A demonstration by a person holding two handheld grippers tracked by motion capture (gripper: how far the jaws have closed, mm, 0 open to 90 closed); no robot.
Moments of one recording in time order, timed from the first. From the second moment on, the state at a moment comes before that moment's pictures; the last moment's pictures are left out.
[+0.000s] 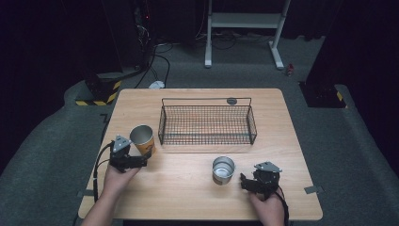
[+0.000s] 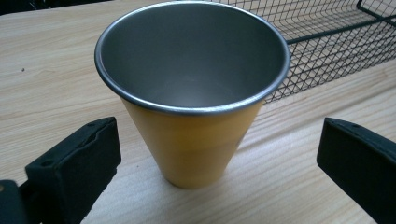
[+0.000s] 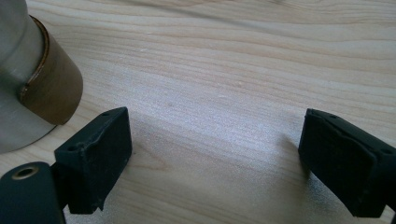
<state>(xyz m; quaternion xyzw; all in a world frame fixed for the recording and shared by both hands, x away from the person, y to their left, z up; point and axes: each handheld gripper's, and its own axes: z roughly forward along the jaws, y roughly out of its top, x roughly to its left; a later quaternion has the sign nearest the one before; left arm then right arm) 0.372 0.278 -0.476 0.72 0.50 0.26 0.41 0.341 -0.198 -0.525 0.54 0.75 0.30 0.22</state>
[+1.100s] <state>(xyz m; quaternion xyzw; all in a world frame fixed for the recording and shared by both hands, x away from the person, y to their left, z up) 0.402 0.274 -0.502 0.70 0.49 0.28 0.44 0.341 -0.198 -0.525 0.54 0.75 0.30 0.22</state>
